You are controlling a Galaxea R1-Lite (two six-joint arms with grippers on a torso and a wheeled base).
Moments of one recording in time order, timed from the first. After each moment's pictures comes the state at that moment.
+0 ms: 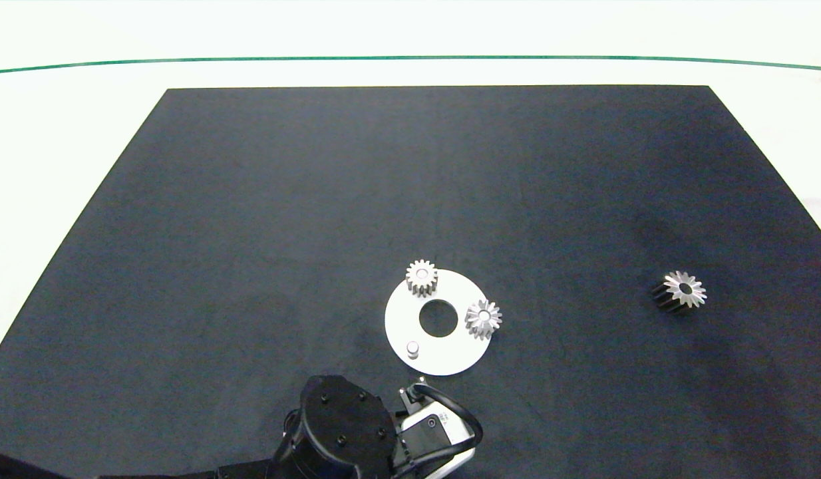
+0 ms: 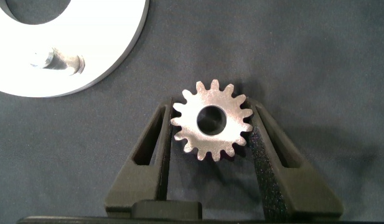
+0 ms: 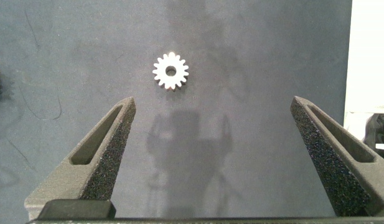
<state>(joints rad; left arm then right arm) -1.02 1.75 -0.54 -0.62 0.25 0.37 0.00 1.02 -1.04 0.40 -0.07 -0.12</state>
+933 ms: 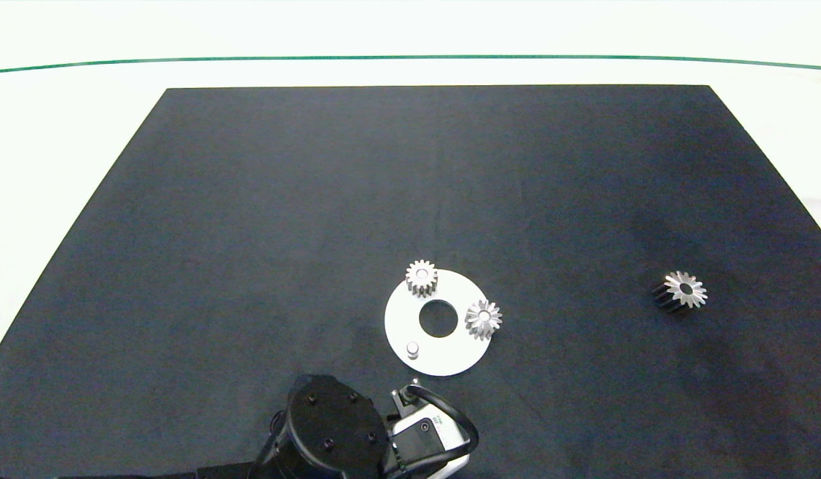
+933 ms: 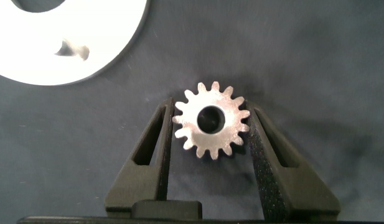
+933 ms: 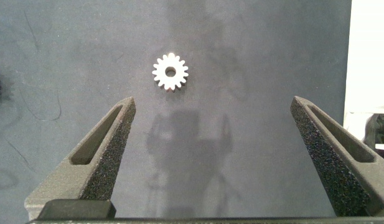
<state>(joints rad) -1.04 1.68 -0.55 -0.52 0.26 0.37 0.00 1.02 -1.04 0.40 -0.07 -0.12</state>
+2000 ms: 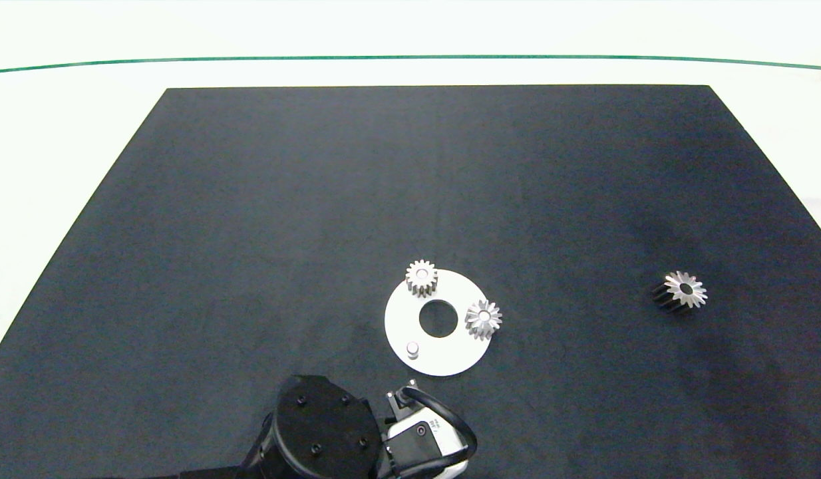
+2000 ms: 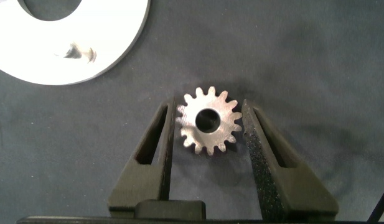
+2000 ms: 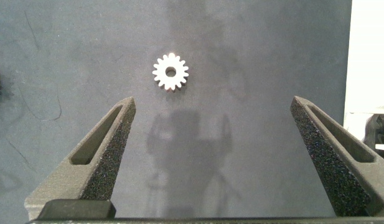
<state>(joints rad) -1.06 1.64 -0.56 -0.48 0.26 0.36 0.00 1.02 -1.04 0.40 -0.07 -0.12</state>
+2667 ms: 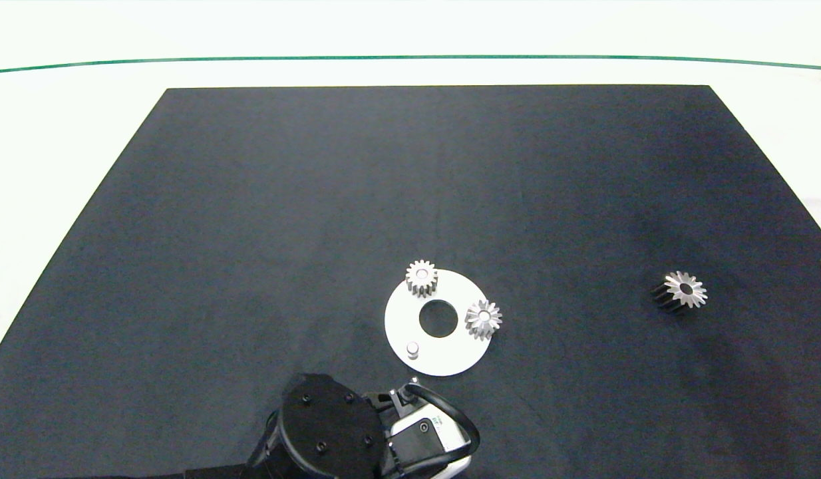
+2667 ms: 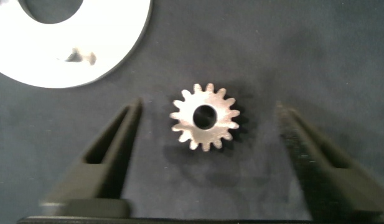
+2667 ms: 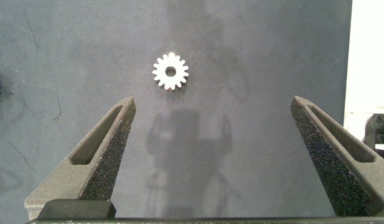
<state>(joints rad) -1.06 1.65 -0.57 -0.48 0.26 0.35 0.00 1.02 -1.04 0.40 -0.07 -0.12</state>
